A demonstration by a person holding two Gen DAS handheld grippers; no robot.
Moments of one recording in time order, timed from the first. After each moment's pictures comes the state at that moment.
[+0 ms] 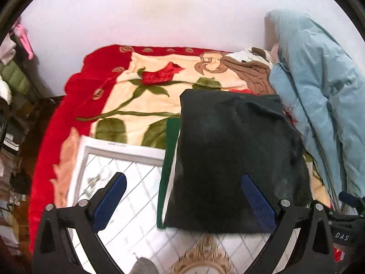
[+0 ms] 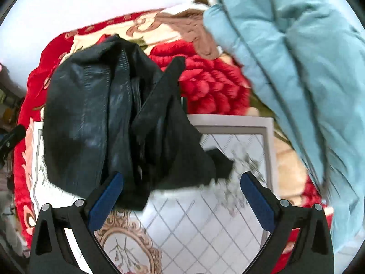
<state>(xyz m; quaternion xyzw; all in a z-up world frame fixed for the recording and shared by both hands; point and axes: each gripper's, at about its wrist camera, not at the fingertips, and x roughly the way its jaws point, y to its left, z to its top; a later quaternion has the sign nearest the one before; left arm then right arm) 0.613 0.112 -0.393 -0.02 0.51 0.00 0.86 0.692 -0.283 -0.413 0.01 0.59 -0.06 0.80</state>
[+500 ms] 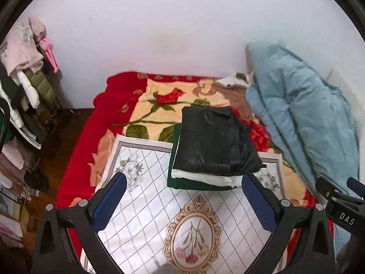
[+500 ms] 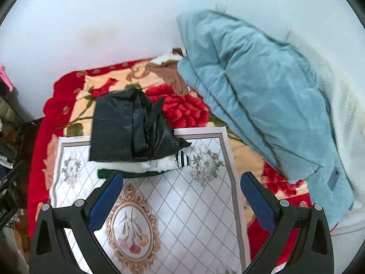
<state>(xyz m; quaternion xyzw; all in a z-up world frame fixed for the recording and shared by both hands) 0.421 0.111 -0.217 -0.01 0.44 0.01 0.90 0.476 -0.280 -0.196 0.01 0.48 -0.10 0.87</state>
